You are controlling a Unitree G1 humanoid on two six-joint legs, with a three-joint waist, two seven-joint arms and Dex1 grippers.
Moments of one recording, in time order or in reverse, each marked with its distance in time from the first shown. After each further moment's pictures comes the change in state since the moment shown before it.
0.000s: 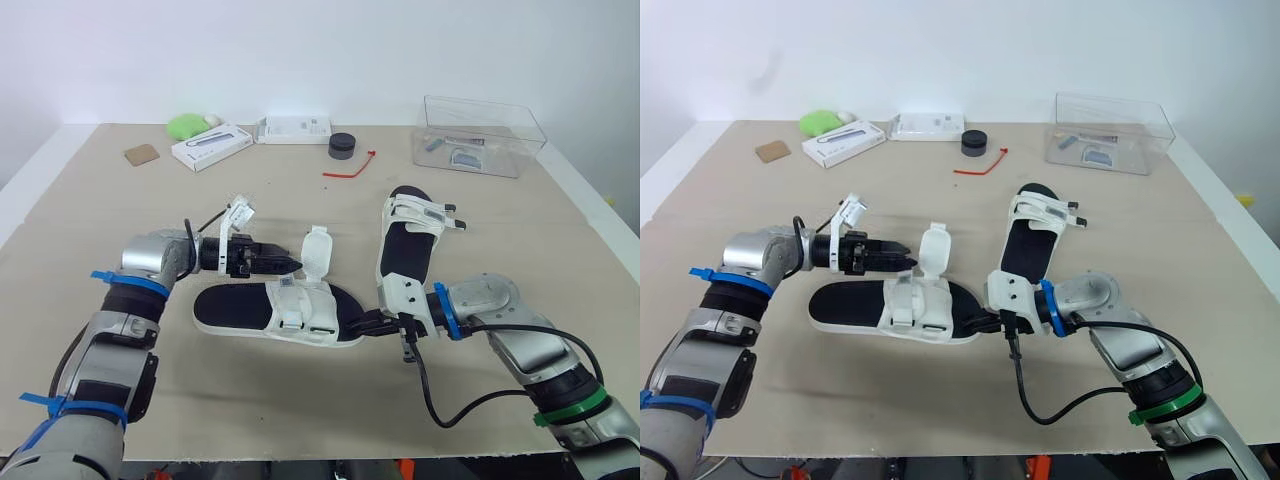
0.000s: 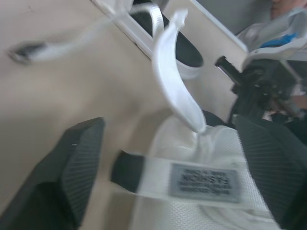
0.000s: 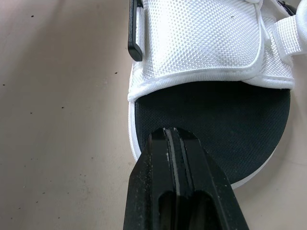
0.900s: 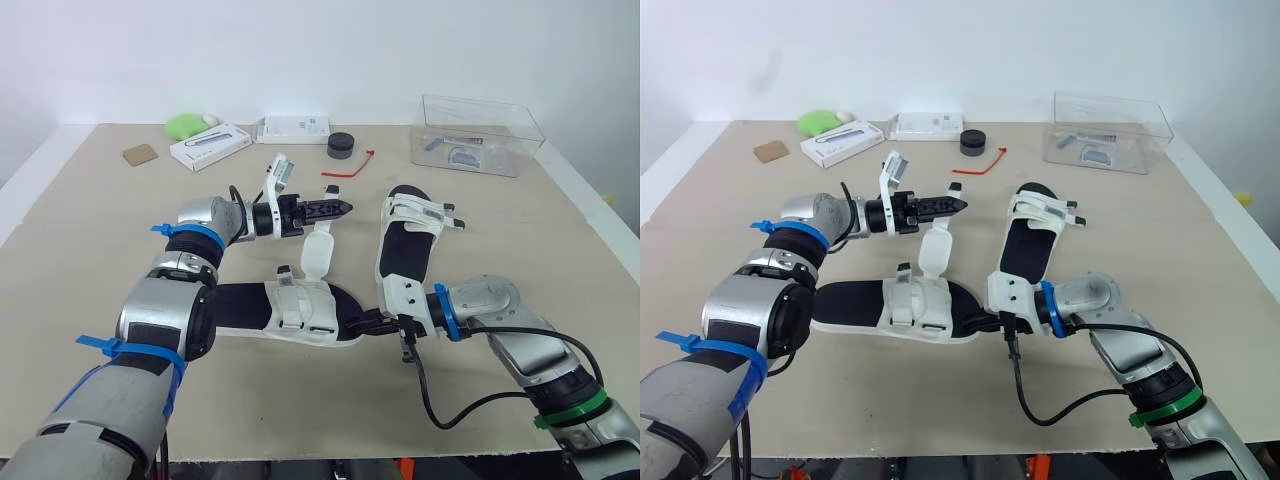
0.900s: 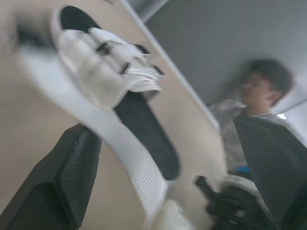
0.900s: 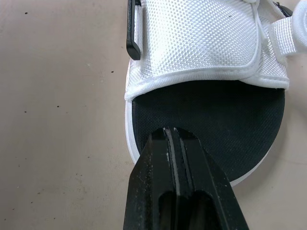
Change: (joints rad) left arm -0.377 -0.238 0.213 0.588 0.045 -0.116 0.205; right arm 0.011 0.002 -0.001 -0.010 -0.009 -0.013 -0.023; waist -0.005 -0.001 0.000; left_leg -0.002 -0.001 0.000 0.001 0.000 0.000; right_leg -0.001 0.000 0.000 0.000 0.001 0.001
